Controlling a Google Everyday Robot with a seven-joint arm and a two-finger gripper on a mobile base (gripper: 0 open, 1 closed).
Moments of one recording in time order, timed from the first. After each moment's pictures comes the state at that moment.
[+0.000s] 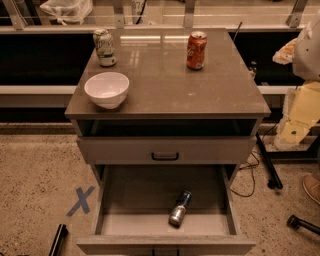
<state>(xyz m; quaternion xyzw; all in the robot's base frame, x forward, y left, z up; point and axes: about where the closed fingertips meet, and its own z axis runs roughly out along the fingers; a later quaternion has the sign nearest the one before) 0.438 -0.217 0.976 -0.60 0.78 -0.03 0.16</state>
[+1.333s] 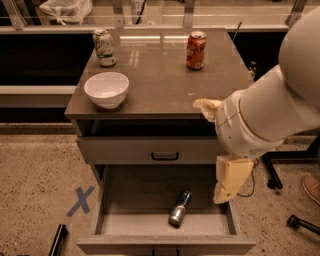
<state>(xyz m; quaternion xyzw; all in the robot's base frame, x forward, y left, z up) 0.400 -0.094 0.889 -0.75 0.62 -0.01 0.24</state>
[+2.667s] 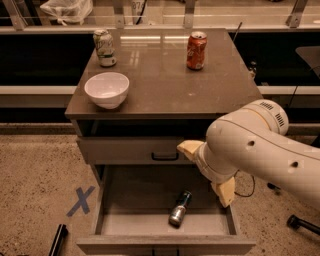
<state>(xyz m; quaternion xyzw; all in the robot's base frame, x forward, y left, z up) 0.450 -0.119 0.720 -0.88 0.44 -0.11 0.12</state>
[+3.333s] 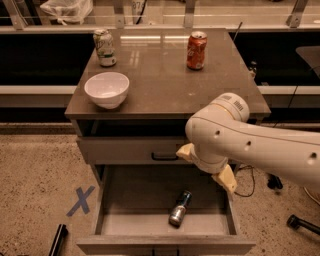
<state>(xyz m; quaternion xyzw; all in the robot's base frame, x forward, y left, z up) 0.487 -0.138 0.673 -0.93 0.36 -0.11 0.01</state>
